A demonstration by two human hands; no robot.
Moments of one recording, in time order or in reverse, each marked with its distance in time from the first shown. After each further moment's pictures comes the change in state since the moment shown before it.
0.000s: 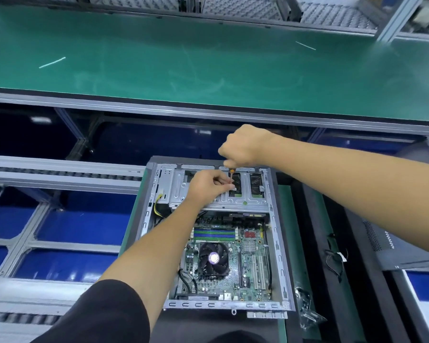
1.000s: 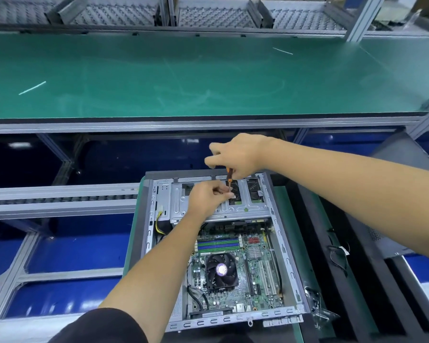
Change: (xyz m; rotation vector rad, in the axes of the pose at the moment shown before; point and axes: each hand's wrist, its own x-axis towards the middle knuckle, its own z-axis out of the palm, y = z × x) left_hand 0.004 -0.004 0.001 -0.051 -0.036 -0.025; right_hand -0.003 0.007 -0.001 0.067 0.010 -0.093
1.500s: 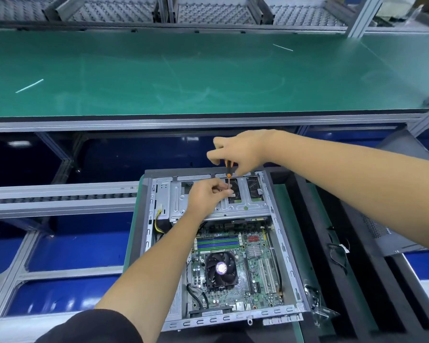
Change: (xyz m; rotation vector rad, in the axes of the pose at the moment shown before) left_hand -0.001 -0.002 0.000 -0.026 0.010 0.029; right_hand -0.005 0.011 -0.002 0.259 -0.042 0.015
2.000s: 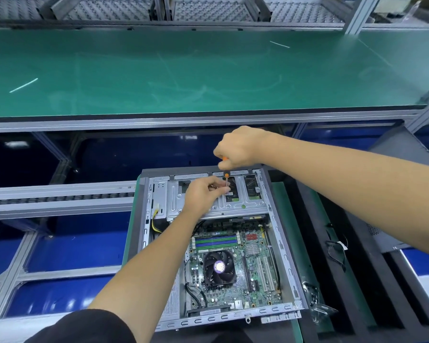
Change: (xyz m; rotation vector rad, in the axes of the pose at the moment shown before) left_hand 0.000 0.000 -0.002 -0.045 0.009 0.023; right_hand 0.007 -0.004 0.006 -0.080 0.057 0.147
